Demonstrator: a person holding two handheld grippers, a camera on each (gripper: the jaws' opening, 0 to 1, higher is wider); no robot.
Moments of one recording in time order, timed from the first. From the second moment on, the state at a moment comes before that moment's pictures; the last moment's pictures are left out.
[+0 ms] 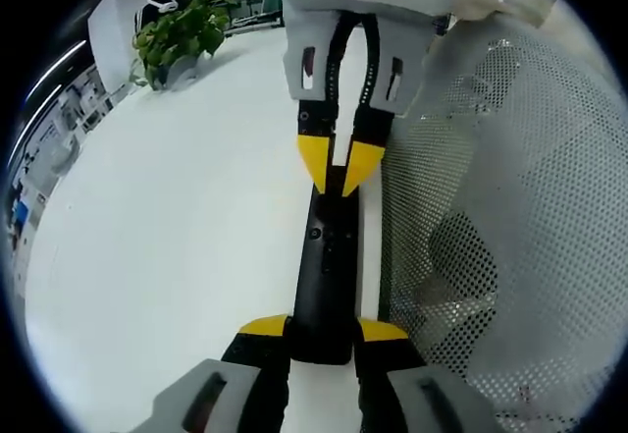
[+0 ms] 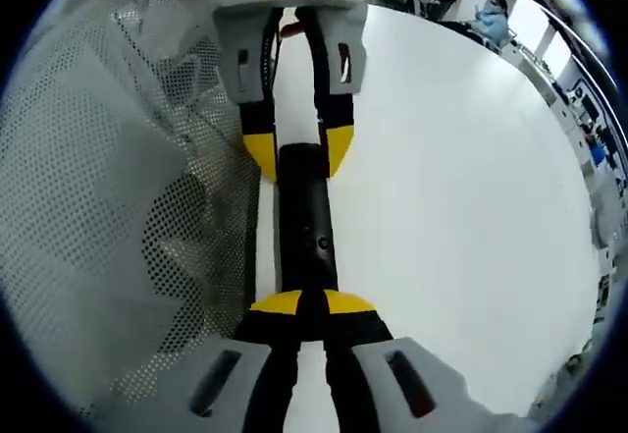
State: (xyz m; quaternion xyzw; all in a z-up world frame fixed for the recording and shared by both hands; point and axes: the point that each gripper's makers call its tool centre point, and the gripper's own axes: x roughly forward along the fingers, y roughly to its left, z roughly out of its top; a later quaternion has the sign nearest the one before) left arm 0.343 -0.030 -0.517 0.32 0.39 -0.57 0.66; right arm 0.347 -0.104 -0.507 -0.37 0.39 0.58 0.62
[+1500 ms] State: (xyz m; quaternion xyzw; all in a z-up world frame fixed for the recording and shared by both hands) left arm 0.343 -0.031 -0.517 0.32 0.39 -0.57 0.65; right arm 0.349 -0.099 -0.510 -0.39 0.44 0.54 0.60
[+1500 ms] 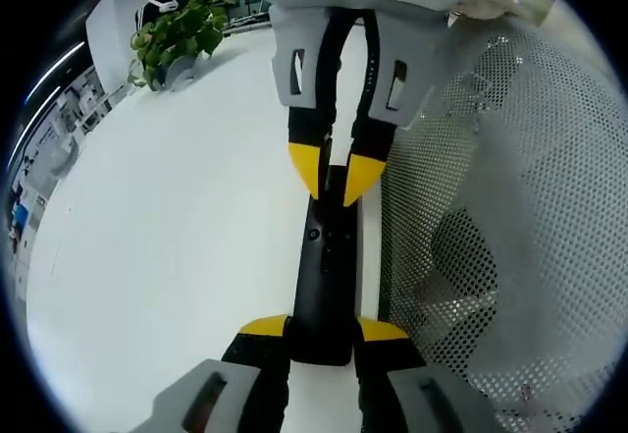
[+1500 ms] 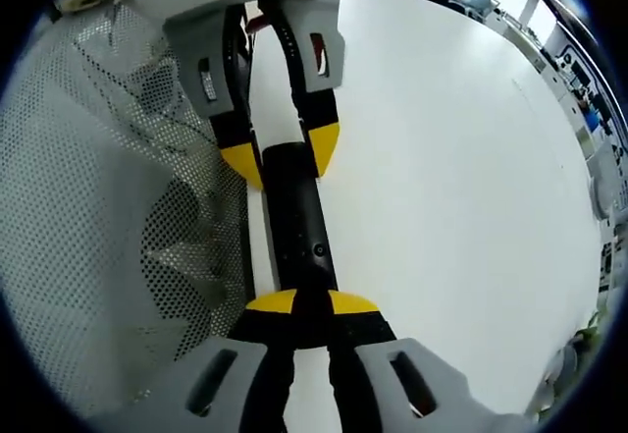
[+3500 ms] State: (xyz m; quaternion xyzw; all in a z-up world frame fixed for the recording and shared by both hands) left arm 0.343 -0.030 -0.517 0.32 0.39 -0.57 0.65; right arm 0.348 -0.086 -0.508 -0.36 0.38 0.56 0.64
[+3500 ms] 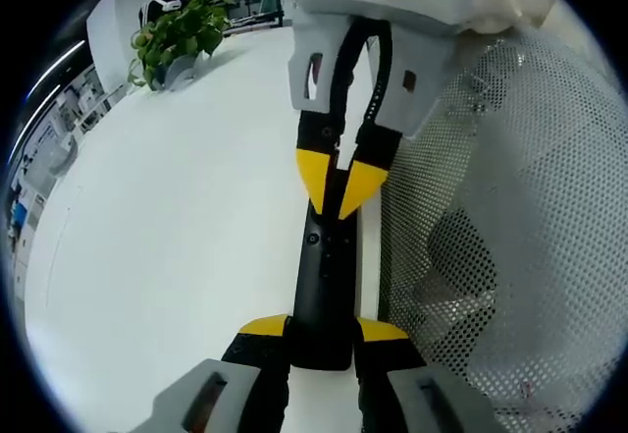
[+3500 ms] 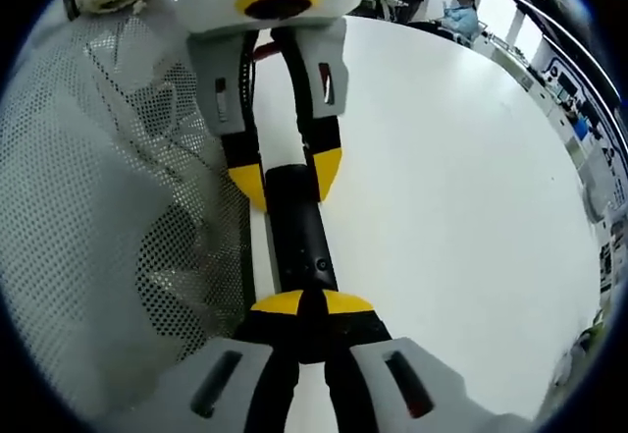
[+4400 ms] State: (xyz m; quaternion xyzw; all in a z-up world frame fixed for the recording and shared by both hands) left arm 0.343 -0.030 -0.517 0.31 0.39 -0.57 0.65; right arm 0.348 -0.086 -0.507 -0.34 0.39 0.54 0.66
